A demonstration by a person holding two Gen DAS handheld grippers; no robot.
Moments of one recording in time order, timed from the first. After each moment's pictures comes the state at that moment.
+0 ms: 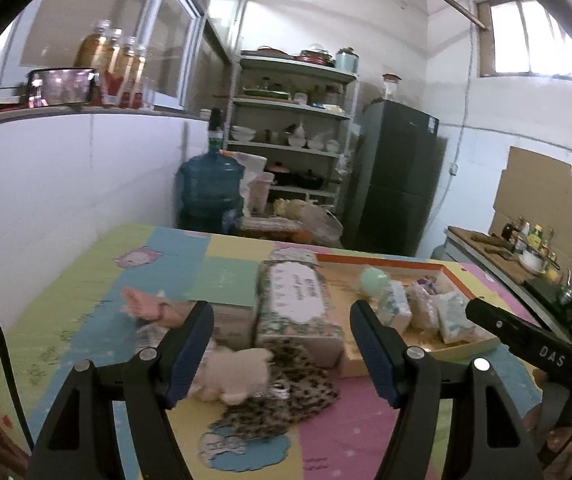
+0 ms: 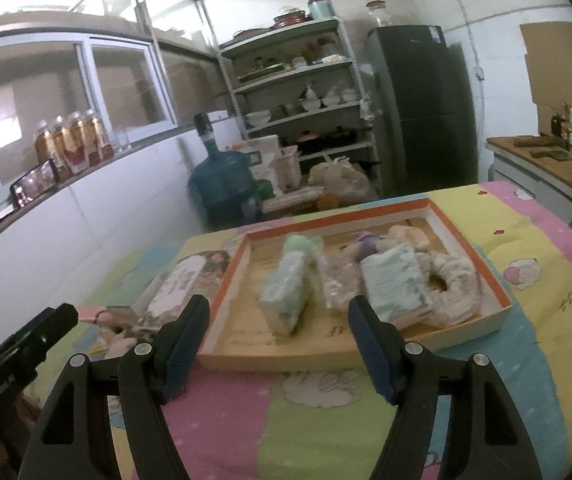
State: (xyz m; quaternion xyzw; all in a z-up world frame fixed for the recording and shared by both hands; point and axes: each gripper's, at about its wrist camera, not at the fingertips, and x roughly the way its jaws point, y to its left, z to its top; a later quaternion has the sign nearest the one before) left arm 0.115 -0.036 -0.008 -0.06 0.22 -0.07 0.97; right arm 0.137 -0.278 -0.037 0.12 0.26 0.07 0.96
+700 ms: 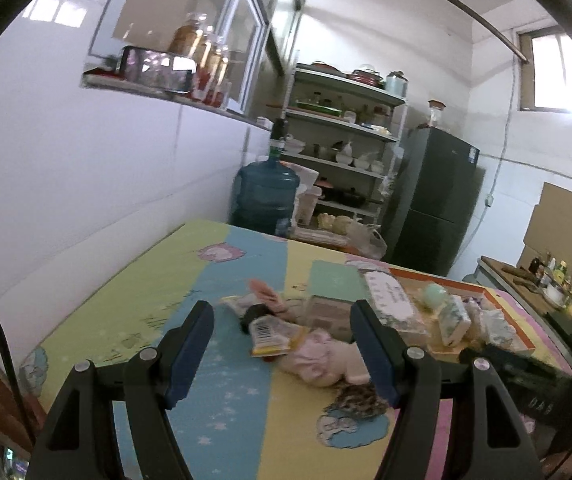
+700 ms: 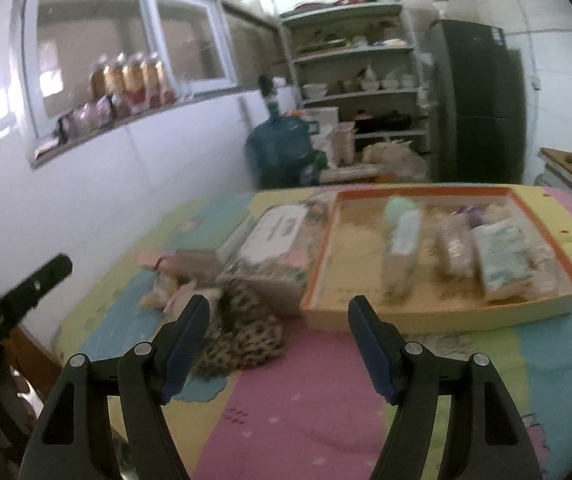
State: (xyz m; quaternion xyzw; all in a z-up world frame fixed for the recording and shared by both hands) left arm 0.083 0.069 -0.019 -0.11 0.21 0.00 0.97; right arm 0.139 -0.180 -0.061 0.06 0.31 0.16 0.94
